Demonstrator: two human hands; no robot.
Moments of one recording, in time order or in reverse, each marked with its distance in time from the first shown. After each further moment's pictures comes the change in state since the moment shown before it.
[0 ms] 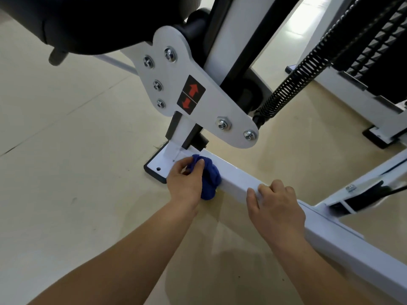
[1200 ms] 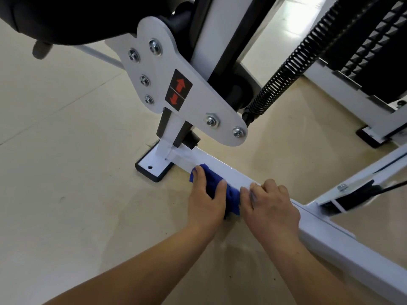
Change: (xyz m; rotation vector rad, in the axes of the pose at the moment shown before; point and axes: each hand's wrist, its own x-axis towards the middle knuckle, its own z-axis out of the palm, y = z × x) left_hand -0.051 -0.045 0.027 0.406 -0.254 0.178; right_hand 0.001 0.006 -0.005 -0.036 -0.107 0.046
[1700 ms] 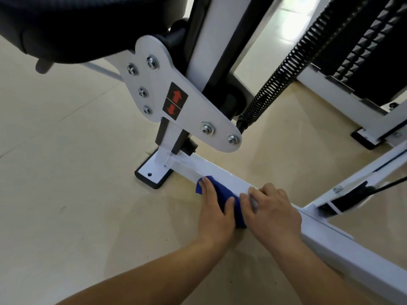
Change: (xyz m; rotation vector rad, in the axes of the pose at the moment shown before) left_hand -0.016 -0.003 0.020 0.189 -0.064 0.059; right_hand 0.001 0.006 -0.012 0.085 -0.119 -0.009
